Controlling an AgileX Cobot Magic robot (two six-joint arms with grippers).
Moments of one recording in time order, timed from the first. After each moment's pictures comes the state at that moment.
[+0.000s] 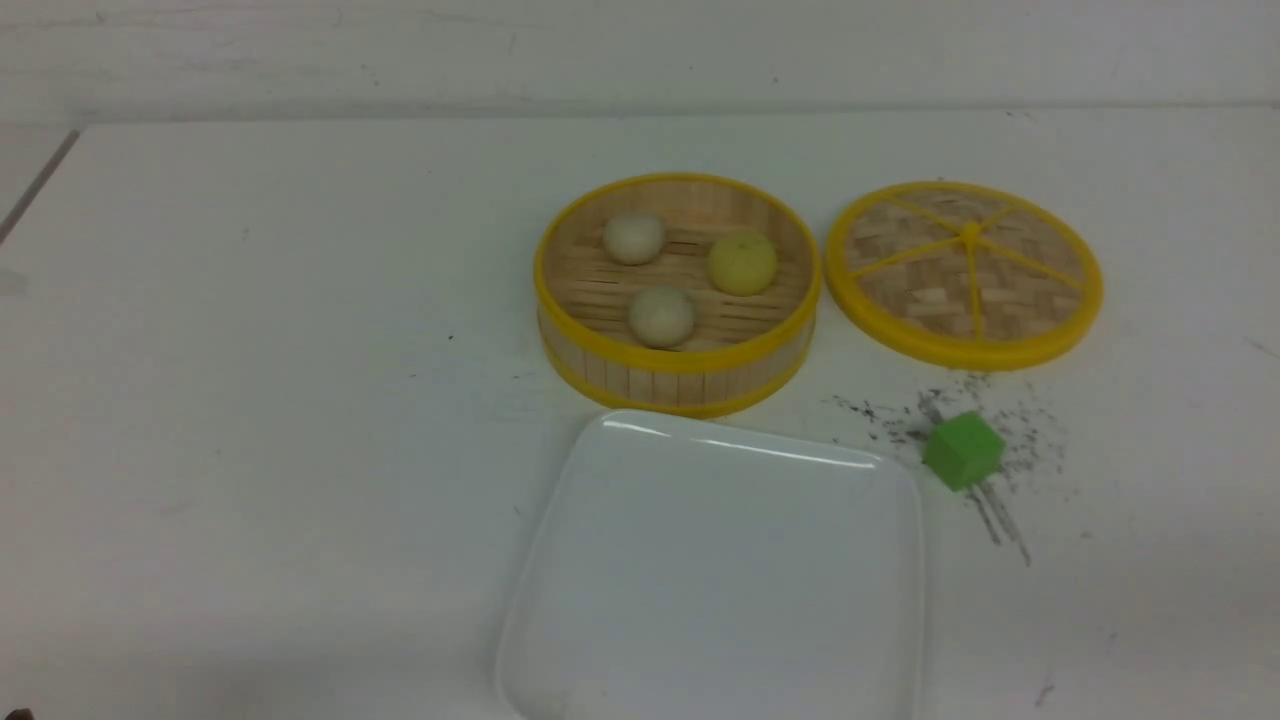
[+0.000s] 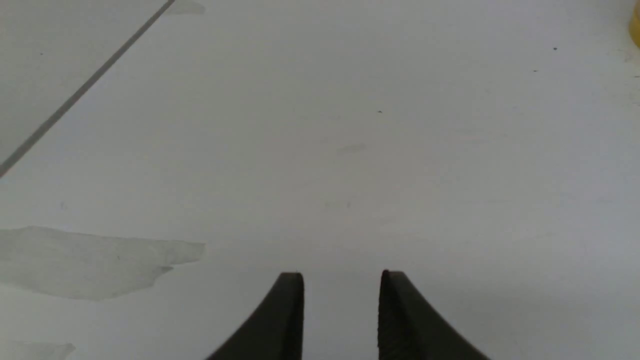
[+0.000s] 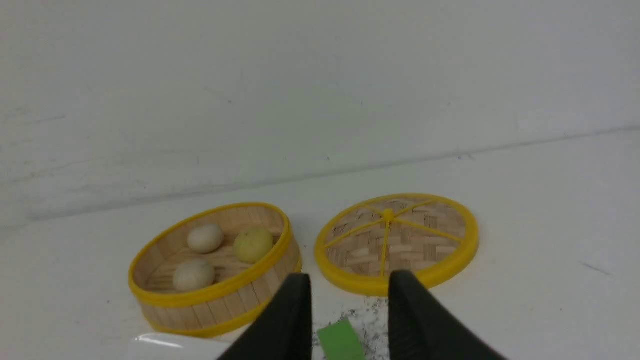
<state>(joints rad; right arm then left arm) 0.00 -0.02 -0.40 0.33 0.55 0.00 0.07 -0.01 0.02 0.21 0.40 -0.15</state>
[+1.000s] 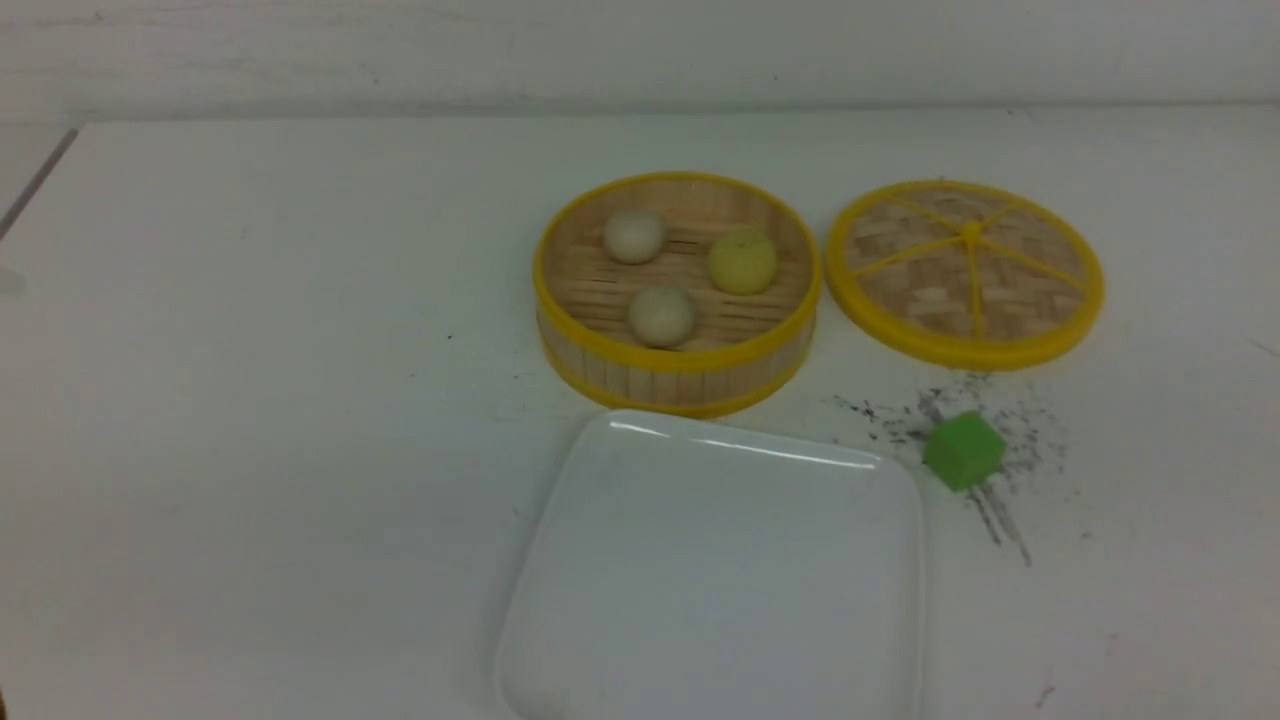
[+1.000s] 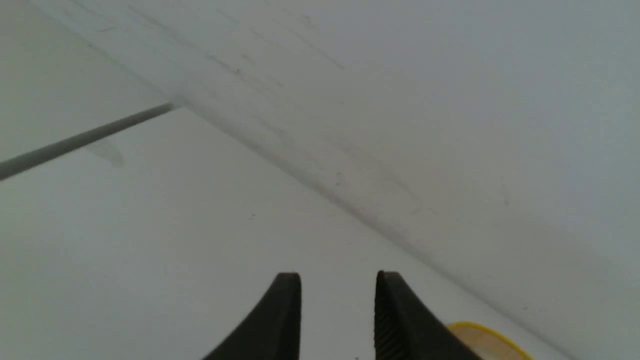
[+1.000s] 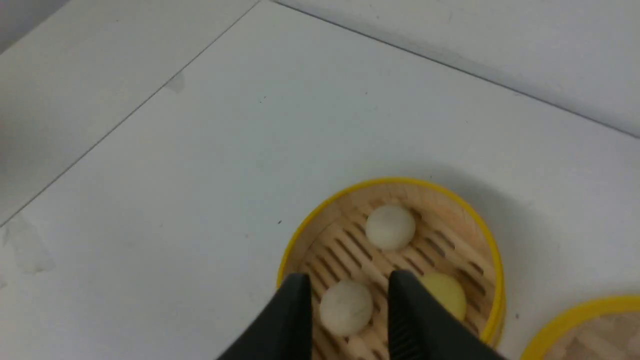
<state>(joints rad) 0.04 2.05 -2.39 0.84 1.24 -0.52 0.07 0.24 -0.45 0.20 0.32 -0.72</state>
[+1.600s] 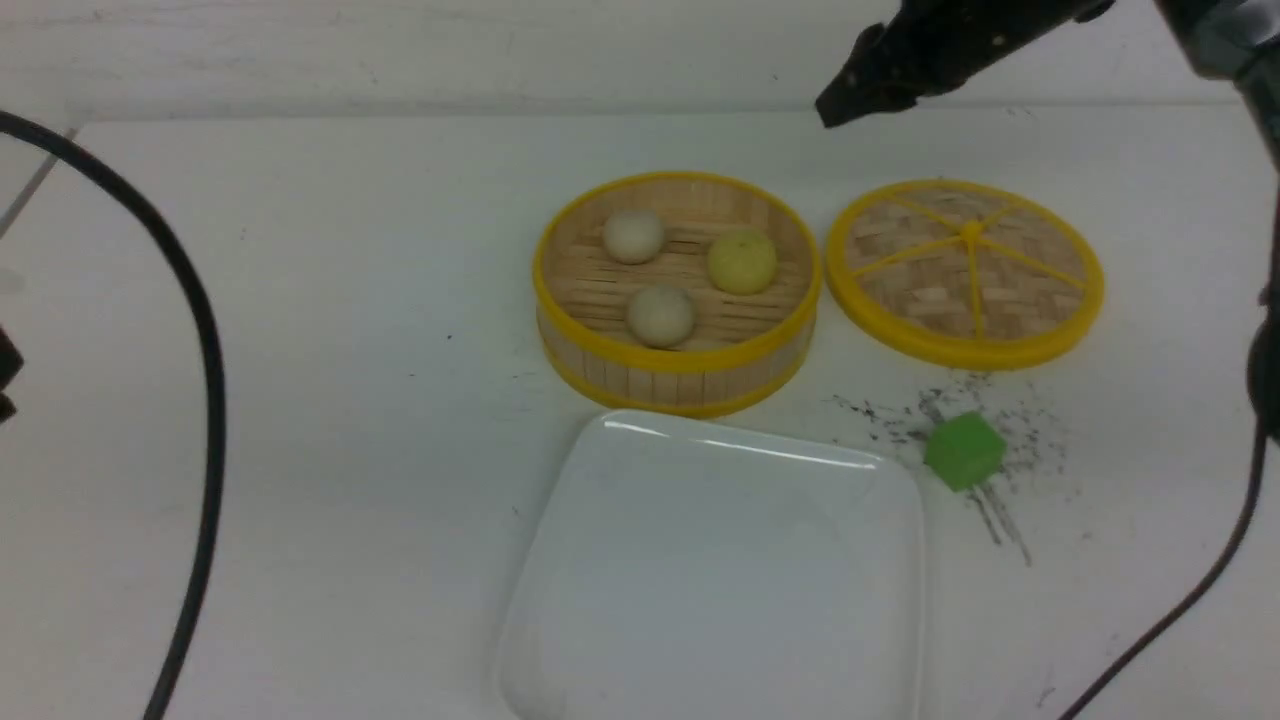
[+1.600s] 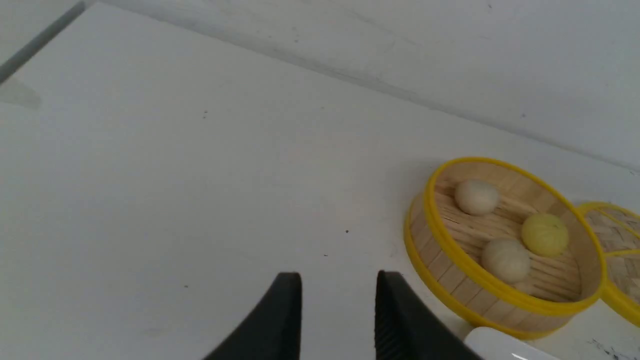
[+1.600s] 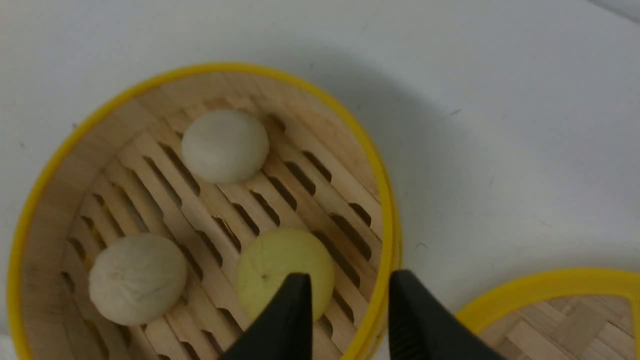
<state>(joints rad) 0.18 2.52 -2.74 0.50 1.26 -0.51 0.07 0.58 -0.64 -0.33 0.45 0.04</state>
